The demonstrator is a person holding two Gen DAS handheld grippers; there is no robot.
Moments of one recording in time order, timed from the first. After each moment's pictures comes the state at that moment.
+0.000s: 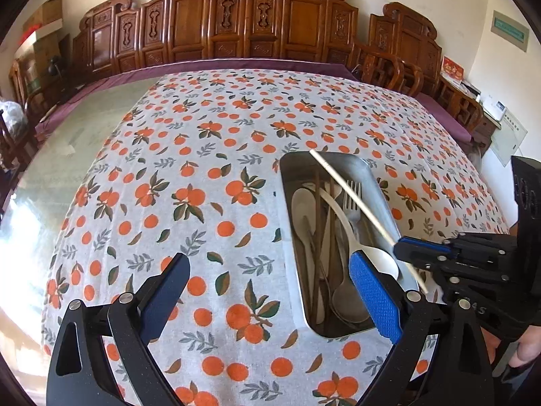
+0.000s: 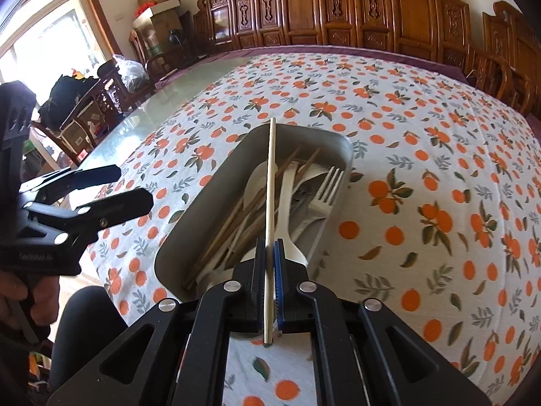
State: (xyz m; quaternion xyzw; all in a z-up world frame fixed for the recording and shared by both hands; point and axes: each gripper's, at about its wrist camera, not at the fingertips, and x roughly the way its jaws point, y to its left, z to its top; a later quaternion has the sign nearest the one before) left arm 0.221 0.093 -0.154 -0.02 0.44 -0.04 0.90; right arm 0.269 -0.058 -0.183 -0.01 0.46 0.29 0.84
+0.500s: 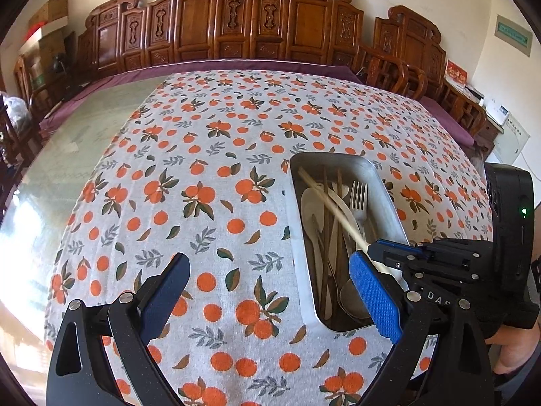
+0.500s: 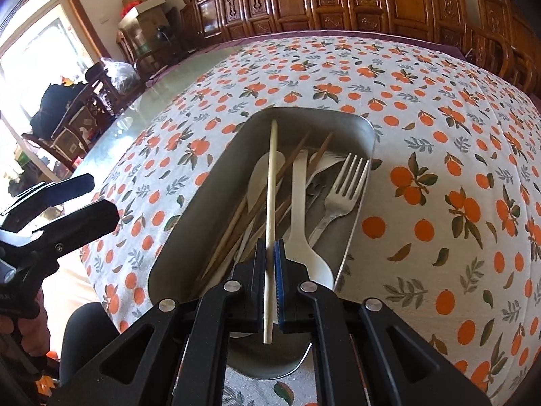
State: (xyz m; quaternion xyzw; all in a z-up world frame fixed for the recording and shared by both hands) left arm 0.216 0.101 -0.152 -0.03 0.44 -0.03 0.90; right arm 0.280 -0.040 -0.202 0.01 0.48 0.28 0.83
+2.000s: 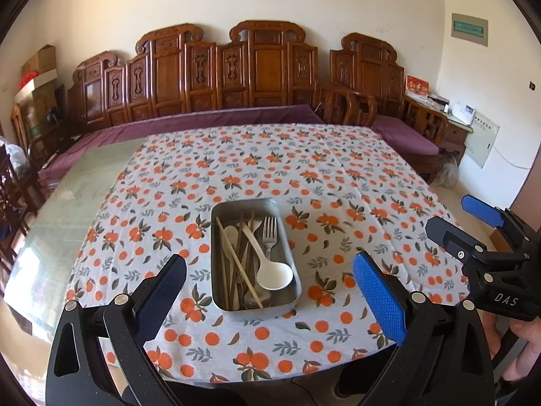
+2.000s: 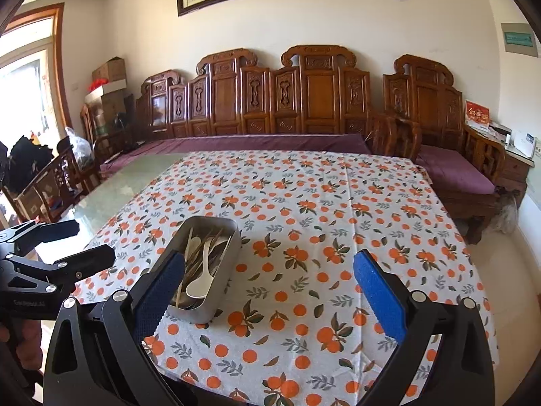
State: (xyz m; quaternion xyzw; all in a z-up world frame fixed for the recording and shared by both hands) left arm 0.130 -0.004 -0.051 0.01 0.35 -0.06 0.93; right arm 0.148 -0.190 -0.053 0.01 0.29 0.12 0.95
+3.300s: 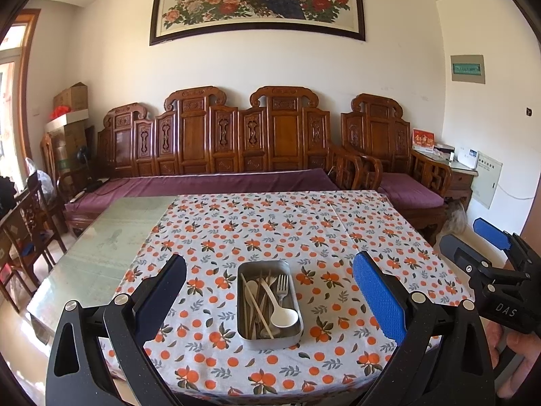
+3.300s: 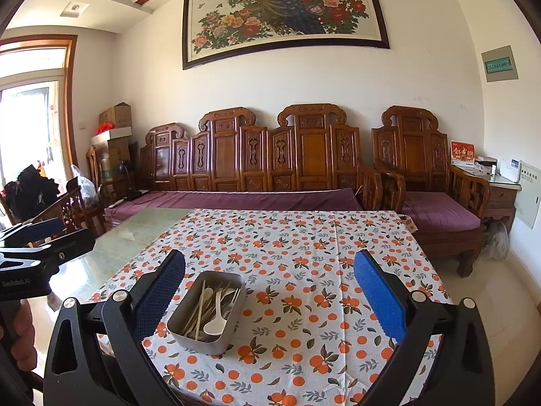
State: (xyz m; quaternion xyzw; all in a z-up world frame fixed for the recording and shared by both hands) left arm 0.059 -0.002 0.033 0.01 0.23 -0.02 0.97; right arm 0.080 -0.202 0.026 0.02 0.18 0.11 0.98
